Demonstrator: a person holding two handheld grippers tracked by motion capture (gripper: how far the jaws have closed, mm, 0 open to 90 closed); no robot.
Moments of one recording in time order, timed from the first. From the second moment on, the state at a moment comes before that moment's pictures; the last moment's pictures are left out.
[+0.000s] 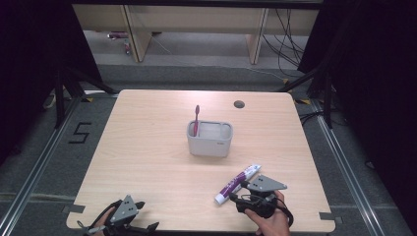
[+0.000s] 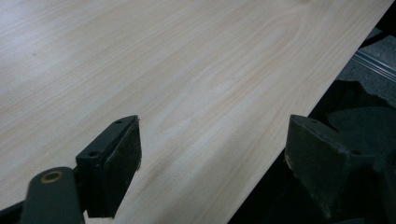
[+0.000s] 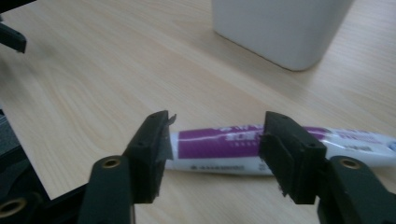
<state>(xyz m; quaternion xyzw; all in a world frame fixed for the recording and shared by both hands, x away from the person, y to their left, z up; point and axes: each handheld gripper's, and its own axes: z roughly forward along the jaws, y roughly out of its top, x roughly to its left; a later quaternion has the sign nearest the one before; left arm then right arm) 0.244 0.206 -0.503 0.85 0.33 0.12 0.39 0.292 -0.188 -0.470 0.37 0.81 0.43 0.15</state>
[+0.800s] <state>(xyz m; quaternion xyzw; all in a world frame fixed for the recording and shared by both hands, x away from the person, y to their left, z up) 0.242 0.205 -0.501 0.85 0.33 0.12 0.40 0.308 -0.153 -0.477 0.32 0.85 0.40 0.15</state>
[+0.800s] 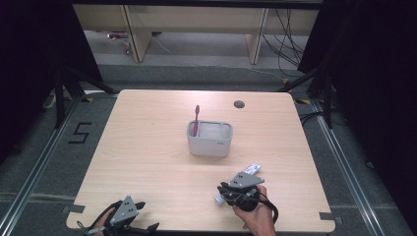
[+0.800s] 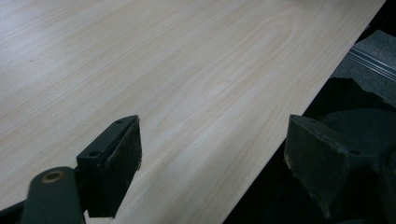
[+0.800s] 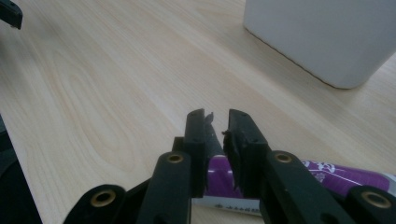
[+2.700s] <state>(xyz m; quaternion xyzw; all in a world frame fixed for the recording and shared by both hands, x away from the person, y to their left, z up) 0.241 0.207 -0.501 0.85 0.33 0.13 0.39 0.316 -0.133 -0.495 0.30 0.88 0.36 0.11</state>
